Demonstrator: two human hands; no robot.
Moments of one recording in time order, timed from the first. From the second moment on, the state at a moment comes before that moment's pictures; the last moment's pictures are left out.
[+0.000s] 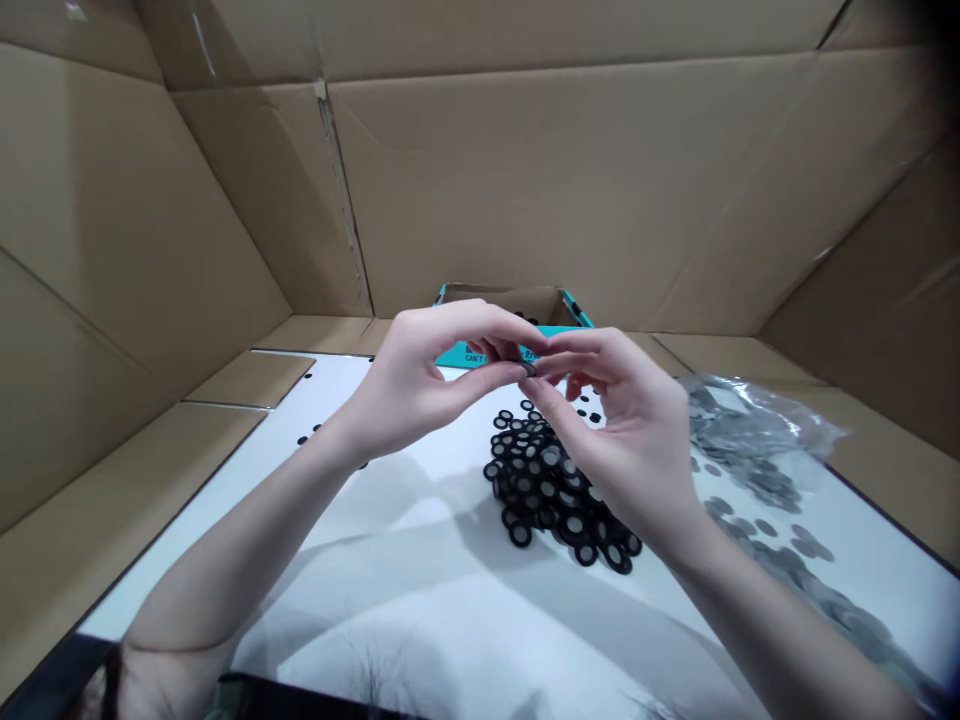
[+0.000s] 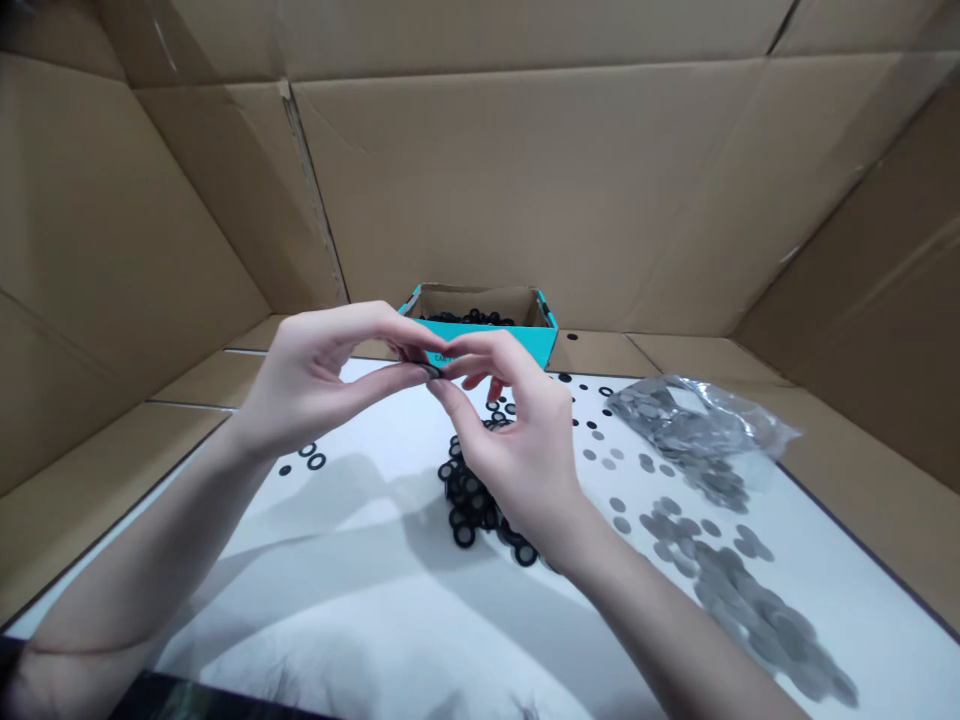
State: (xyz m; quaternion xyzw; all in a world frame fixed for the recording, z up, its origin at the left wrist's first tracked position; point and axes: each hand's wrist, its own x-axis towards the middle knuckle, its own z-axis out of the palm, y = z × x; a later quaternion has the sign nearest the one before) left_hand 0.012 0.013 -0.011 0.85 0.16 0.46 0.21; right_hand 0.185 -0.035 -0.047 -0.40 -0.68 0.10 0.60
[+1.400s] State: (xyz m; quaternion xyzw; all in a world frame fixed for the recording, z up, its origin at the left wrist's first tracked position) left_hand 0.012 0.019 -0.017 0.86 0.20 0.32 0.33; right_hand 0.191 -0.027 -0.051 -0.40 -0.64 0.21 0.62
